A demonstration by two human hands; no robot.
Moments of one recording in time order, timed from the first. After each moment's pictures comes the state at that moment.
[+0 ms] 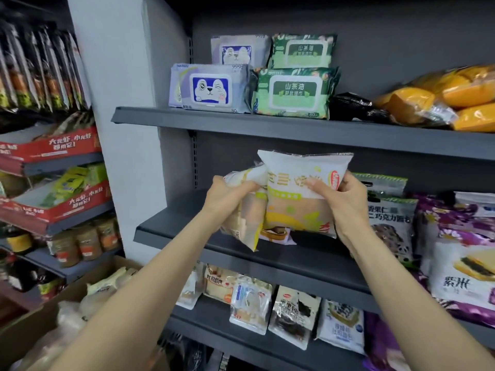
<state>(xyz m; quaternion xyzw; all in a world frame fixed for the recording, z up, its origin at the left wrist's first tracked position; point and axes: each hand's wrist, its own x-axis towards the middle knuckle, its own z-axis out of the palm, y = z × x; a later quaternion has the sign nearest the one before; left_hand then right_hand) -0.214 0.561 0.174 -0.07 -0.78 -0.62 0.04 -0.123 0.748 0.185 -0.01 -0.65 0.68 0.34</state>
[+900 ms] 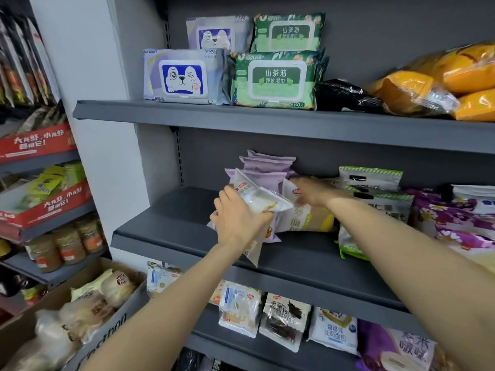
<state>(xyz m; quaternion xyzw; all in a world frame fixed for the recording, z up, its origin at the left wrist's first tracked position) -0.212 0.635 0.132 -0.05 -0.90 -0.37 0.21 -0.243 0.815 0.178 -0.01 -1.00 0.05 0.04</state>
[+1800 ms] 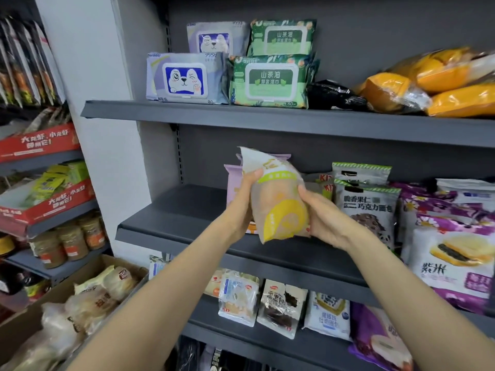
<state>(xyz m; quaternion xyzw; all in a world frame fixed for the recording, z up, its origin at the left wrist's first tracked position) -0.190 0.626 0.156 -0.19 -0.57 -0.78 -0.16 -0.132 0.790 0.153 0.03 -0.65 0.76 -0.02</state>
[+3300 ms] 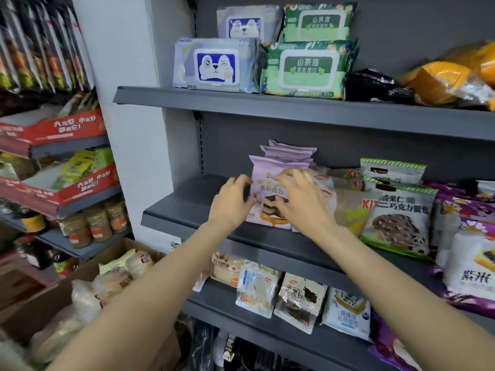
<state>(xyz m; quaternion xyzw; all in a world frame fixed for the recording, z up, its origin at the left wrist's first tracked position) -0.231 0.562 0.125 -0.18 -0.91 -0.32 0.17 -0.167 0.714 0.149 0.07 -0.95 0.08 0.28</state>
